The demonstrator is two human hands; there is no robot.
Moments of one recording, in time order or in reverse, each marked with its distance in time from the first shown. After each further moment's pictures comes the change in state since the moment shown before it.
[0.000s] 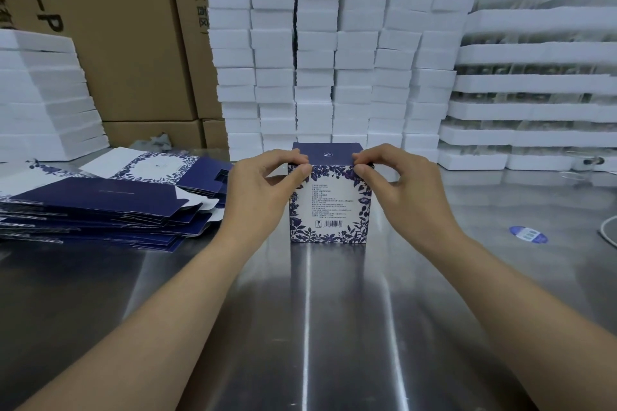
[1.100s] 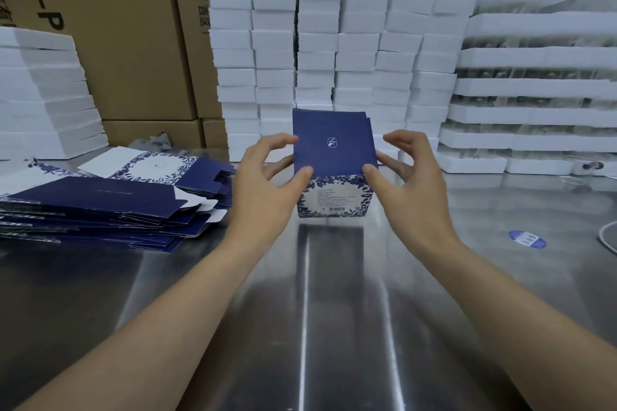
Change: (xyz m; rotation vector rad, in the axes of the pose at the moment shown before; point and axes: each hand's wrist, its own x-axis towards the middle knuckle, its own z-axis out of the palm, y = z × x) left_hand -0.004 0.005 0.014 -0.108 0.101 -0.020; right_hand -0.003 0.007 0.009 0.298 0.153 0.115
